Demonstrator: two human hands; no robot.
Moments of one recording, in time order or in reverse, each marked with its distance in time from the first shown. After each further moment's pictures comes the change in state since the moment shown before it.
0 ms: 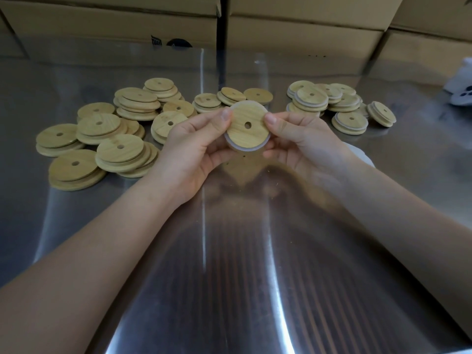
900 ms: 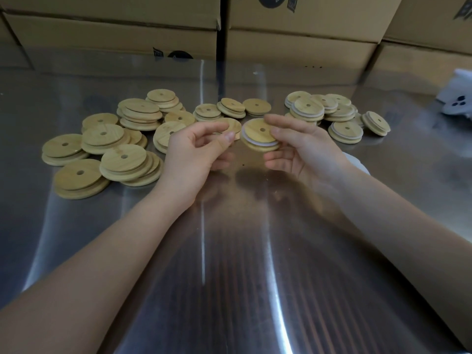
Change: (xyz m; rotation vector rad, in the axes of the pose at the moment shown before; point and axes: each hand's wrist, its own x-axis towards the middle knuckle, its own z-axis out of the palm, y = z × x) left_hand 0.000 -0.003 0.000 0.385 0.210 0.133; right_hand 0.000 -0.005 -0.004 -0.018 0.121 0.037
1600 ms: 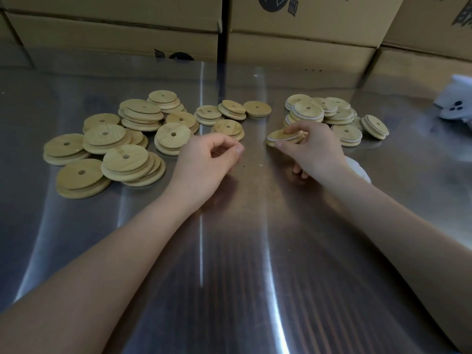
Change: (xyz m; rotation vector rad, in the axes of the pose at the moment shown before) left_hand -0.007 0.006 0.009 0.434 -0.058 0.108; right_hand 0.025 0.011 -0.028 -0.953 0.366 -0.206
